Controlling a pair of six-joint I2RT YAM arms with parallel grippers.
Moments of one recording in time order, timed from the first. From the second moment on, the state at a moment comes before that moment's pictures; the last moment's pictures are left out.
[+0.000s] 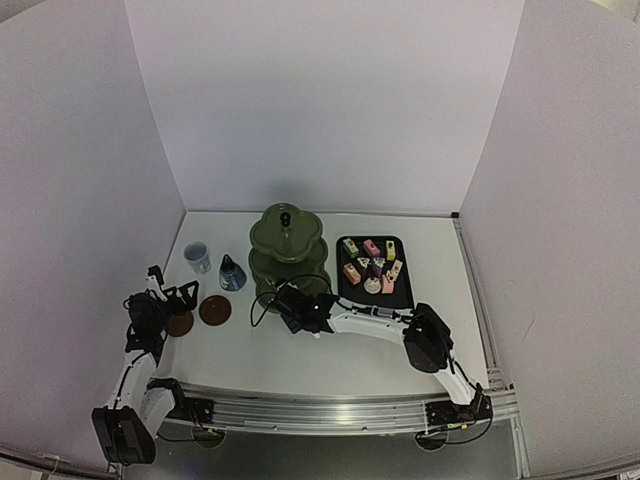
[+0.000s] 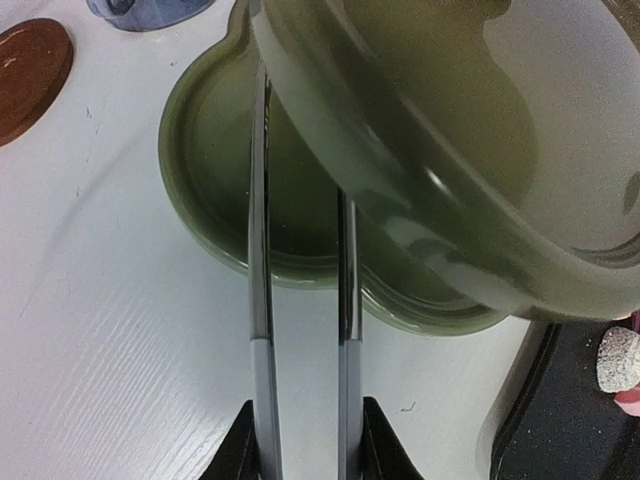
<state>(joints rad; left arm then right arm) 0.14 0.80 0.35 0.15 0.41 -0.40 1.12 2.27 1.90 -0.65 0.42 0.33</state>
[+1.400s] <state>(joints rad) 0.14 0.81 0.35 0.15 0.40 -0.39 1.10 2.31 1.92 -0.64 0.35 0.42</state>
